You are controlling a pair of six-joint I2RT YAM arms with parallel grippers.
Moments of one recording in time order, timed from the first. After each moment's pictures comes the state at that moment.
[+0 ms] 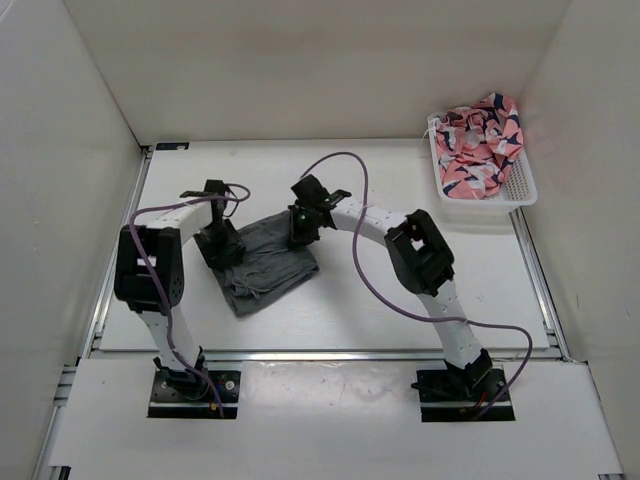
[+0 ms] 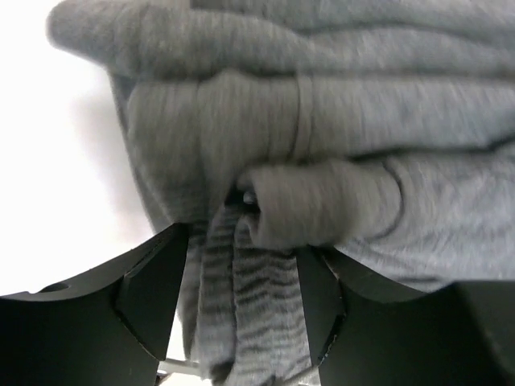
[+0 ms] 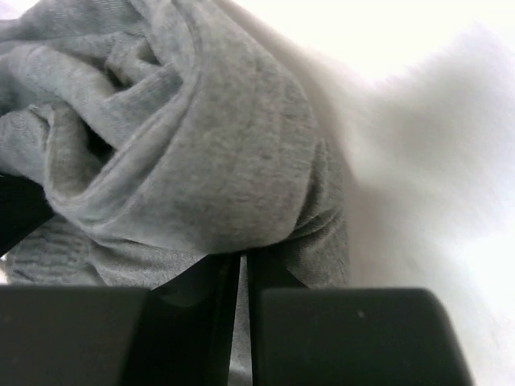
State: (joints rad) left arm -0.10 1.78 1.17 -0.83 -0.08 -0.63; right arm 0.76 2.36 1.89 -0.52 -0.26 0.59
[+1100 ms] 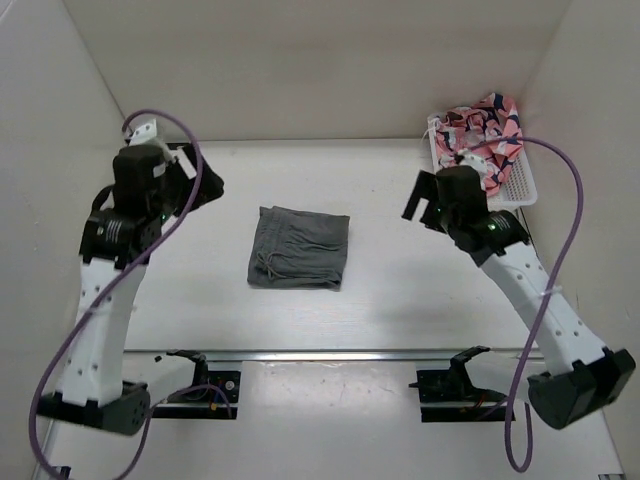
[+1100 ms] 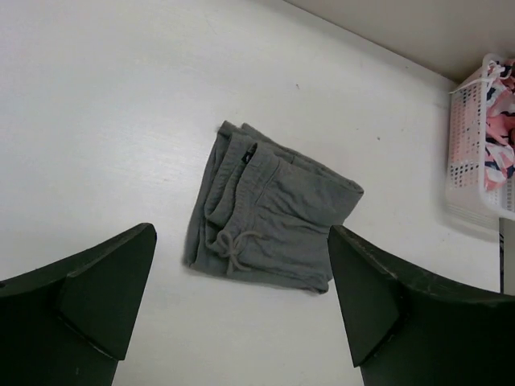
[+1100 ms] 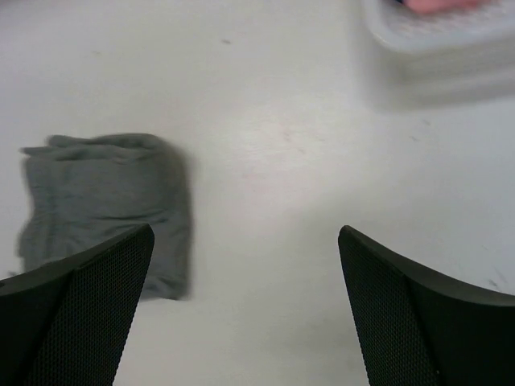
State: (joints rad) left arm -0.20 1.17 1.60 -0.94 -0.11 -0.49; right arm 0.46 1.18 1.27 -0.73 0.32 0.55
